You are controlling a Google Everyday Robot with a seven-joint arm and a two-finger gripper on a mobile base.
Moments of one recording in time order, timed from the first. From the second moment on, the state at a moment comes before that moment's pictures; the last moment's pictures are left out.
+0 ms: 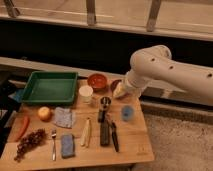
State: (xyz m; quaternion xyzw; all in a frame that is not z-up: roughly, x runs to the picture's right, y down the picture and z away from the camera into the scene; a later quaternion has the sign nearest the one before) arm 0.105 0.033 0.660 -0.24 0.11 0.74 0.62
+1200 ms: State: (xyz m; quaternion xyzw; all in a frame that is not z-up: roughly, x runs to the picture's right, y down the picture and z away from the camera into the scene) arm -0.032 0.089 0.733 -0.32 0.12 0.71 0.62
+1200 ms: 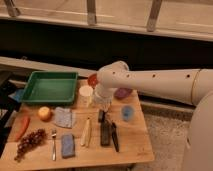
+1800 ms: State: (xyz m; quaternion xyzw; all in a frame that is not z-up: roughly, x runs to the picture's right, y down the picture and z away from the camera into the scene) arm -0.035 0.084 0.734 -0.33 0.13 0.68 0.64
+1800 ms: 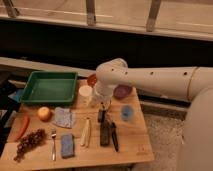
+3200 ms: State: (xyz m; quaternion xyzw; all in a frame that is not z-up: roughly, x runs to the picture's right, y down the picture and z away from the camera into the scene) arm -0.086 0.204 0.777 -0.39 0.19 0.64 0.63
